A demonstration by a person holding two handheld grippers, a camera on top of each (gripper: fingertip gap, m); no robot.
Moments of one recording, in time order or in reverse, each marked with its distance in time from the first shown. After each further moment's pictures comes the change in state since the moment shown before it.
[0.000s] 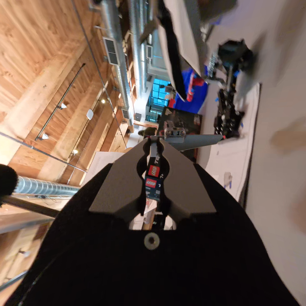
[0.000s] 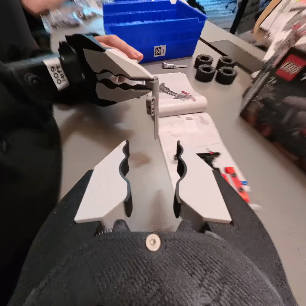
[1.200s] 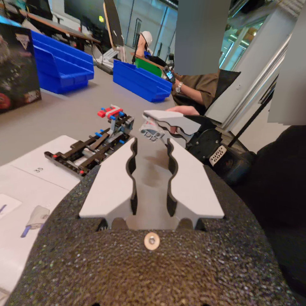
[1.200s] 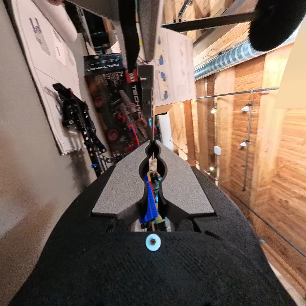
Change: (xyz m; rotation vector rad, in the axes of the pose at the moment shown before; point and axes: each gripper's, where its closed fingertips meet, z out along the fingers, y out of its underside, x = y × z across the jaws) left arm 0.042 -0.063 0.019 0.082 0.748 -1.684; right arm 0.037 0.016 -0.066 -0.207 1.219 -1.126
